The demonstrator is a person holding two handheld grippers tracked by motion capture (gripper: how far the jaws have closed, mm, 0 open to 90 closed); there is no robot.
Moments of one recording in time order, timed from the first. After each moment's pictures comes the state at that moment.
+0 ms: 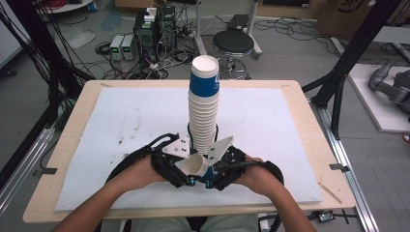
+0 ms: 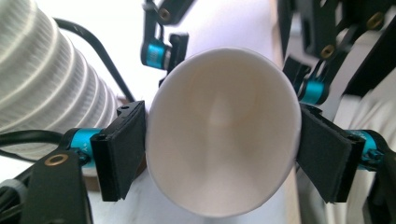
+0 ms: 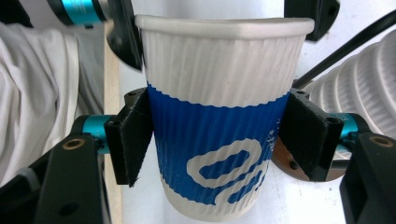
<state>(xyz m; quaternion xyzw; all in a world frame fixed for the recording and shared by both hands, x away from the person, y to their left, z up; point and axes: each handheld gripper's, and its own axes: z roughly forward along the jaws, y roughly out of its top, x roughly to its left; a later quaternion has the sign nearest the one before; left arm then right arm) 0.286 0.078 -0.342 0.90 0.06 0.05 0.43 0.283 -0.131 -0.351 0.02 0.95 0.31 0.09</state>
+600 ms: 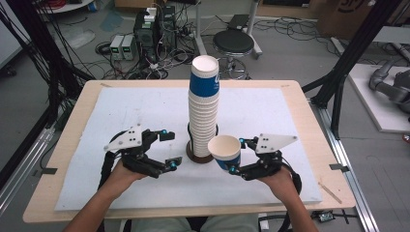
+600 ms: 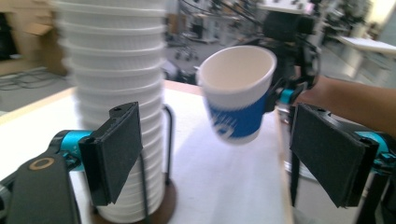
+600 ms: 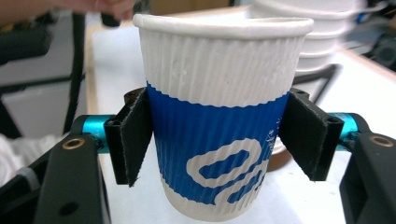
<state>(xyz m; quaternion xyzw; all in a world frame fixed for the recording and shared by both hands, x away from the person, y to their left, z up) 0.285 0.153 -0.357 0.73 0.16 0.09 0.66 0.284 -0.227 -0.359 0.15 0.83 0.53 0.11</state>
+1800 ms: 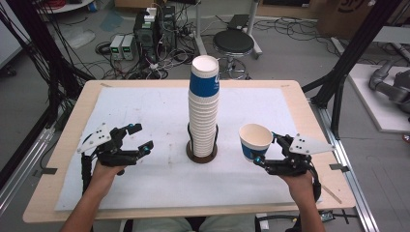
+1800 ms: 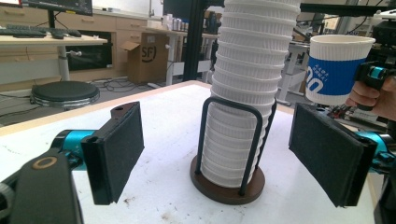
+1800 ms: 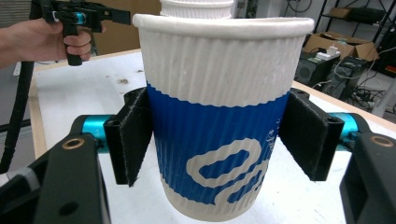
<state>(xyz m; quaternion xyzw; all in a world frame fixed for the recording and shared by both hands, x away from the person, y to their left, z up) 0.301 0.221 -0.393 0.67 0.26 0.17 0.67 0.273 -0.288 -0.358 0.23 0.77 0.57 0.19</state>
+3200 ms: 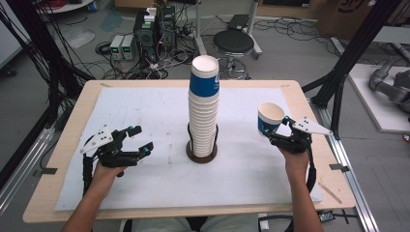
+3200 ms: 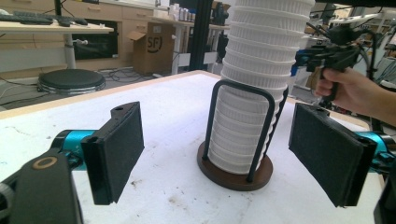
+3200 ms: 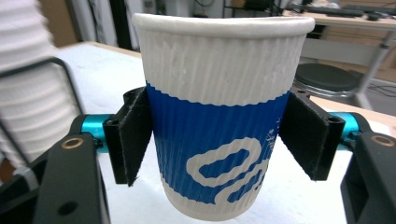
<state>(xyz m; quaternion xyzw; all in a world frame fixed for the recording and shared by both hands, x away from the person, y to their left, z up) 0.303 0.223 -0.404 0.68 0.28 0.17 0.66 0.345 -0.320 -0.393 0.38 0.70 0.53 0.29</state>
